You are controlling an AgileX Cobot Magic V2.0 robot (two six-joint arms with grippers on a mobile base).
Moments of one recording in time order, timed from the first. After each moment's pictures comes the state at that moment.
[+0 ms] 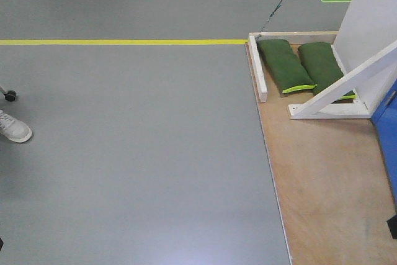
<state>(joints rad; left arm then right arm) 0.00 -0.01 0.03 0.06 0.25 -0.03 -0.04 -0.01 0.03 -0.02 0.07 0.05</state>
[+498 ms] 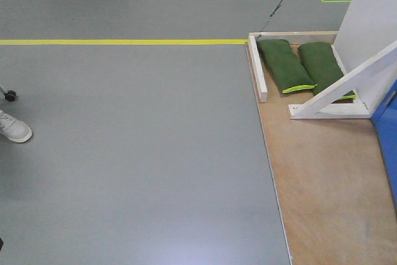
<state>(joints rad) 0.00 -0.01 0.03 0.06 0.25 -0.03 -0.04 0.06 -0.13 -0.02 0.19 0.05</state>
